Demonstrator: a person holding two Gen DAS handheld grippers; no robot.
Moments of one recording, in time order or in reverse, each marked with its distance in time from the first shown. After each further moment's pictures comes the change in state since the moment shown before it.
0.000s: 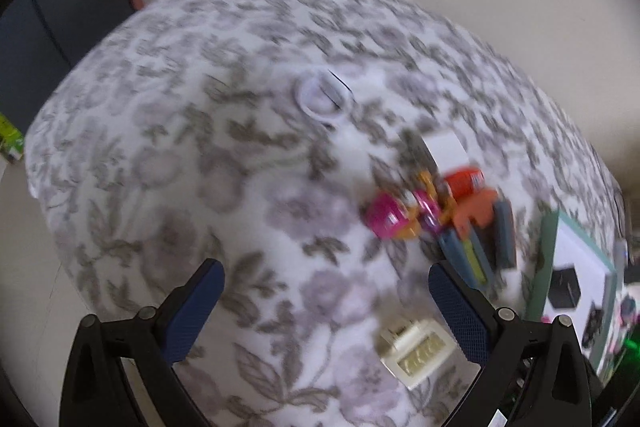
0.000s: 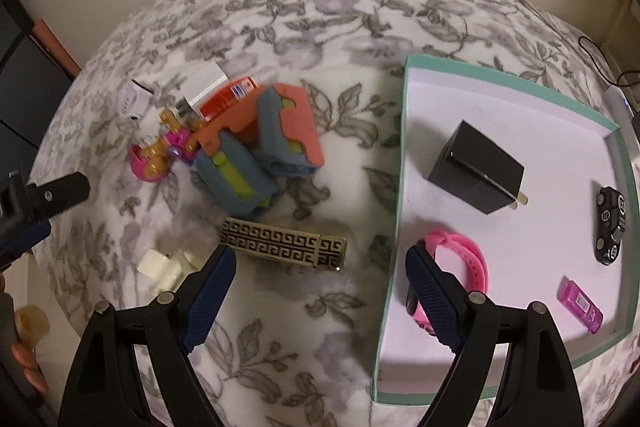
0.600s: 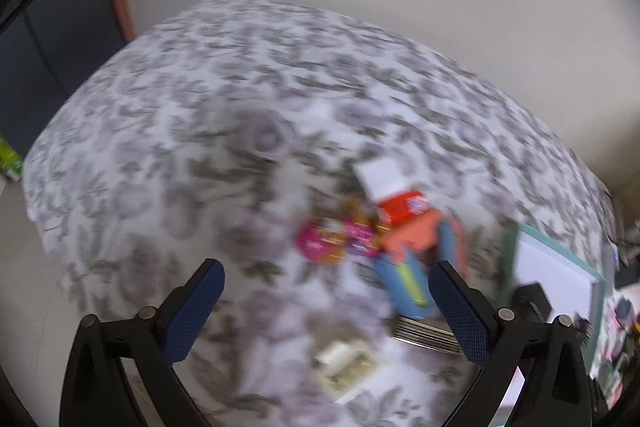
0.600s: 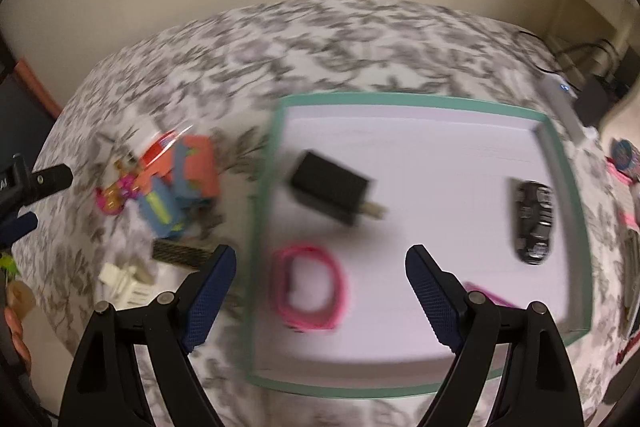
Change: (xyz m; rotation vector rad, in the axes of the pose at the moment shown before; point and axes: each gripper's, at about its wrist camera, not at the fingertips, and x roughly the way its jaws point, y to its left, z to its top) left arm -0.025 -0.041 0.011 0.006 -0.118 0.009; right arm -0.043 -0.071 -0.004 0.081 -0.116 -0.053
